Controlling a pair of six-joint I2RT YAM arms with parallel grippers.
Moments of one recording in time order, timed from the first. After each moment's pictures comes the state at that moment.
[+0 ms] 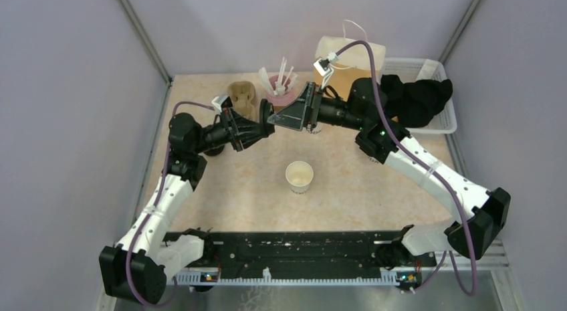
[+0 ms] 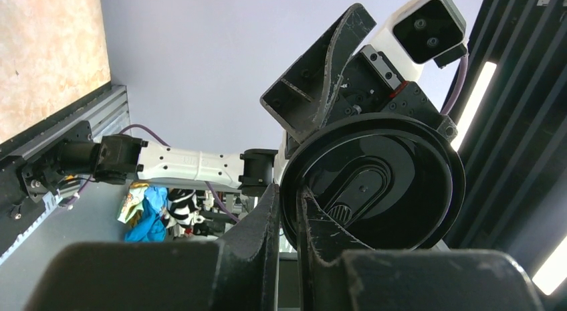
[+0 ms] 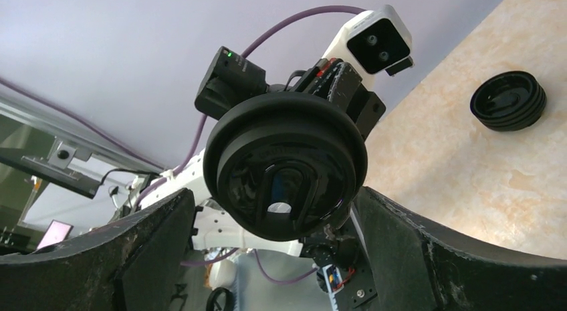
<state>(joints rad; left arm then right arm) -0.23 1.01 0.83 0.31 0.98 -1.83 0.75 1.33 1.35 0.06 -0.57 0.89</state>
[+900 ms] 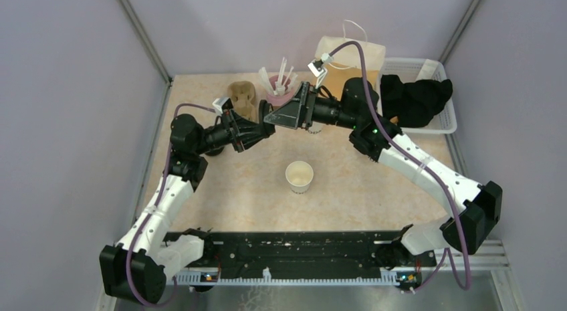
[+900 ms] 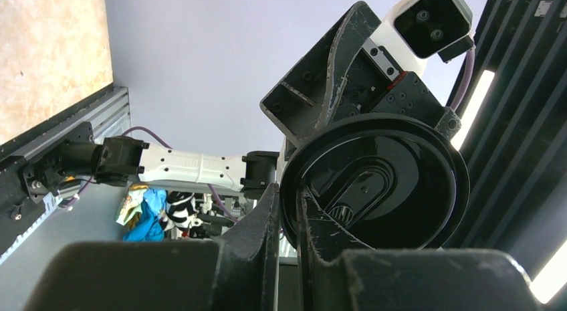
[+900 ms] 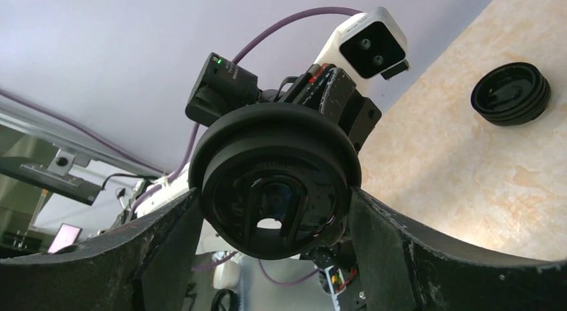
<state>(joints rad) -0.23 1.01 0.81 0.31 0.96 -1.83 0.76 1.38 1.35 0.09 -0.57 0.92</state>
